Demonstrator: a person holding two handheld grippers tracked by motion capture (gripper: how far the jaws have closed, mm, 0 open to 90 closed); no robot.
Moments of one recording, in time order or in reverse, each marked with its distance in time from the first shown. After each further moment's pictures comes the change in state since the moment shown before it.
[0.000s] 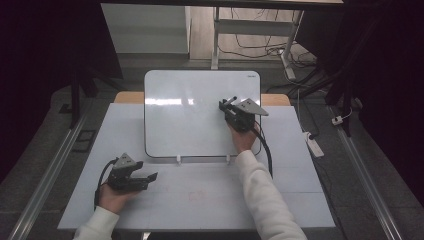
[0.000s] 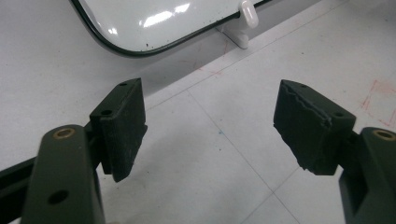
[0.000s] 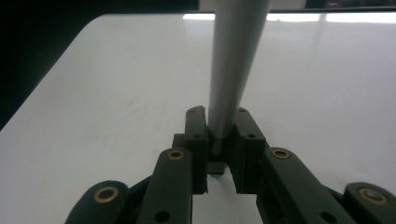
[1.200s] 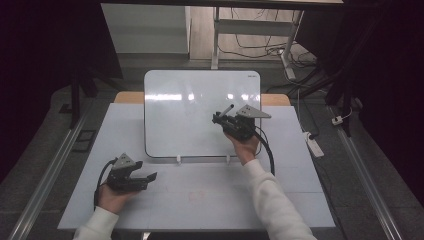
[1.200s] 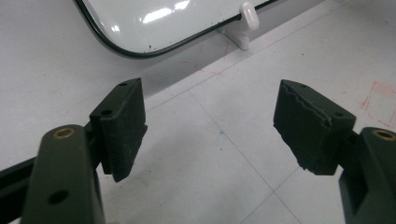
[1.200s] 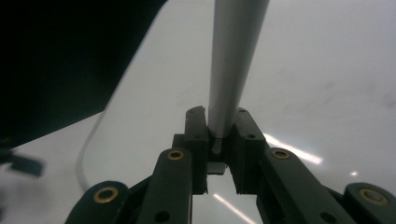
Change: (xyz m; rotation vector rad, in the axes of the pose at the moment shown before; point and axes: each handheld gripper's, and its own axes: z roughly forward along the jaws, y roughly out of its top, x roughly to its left) left arm 0.000 0.000 -0.002 -0.007 0.005 -0.001; right arm 0.017 0.002 -0.027 0.103 0.235 0.112
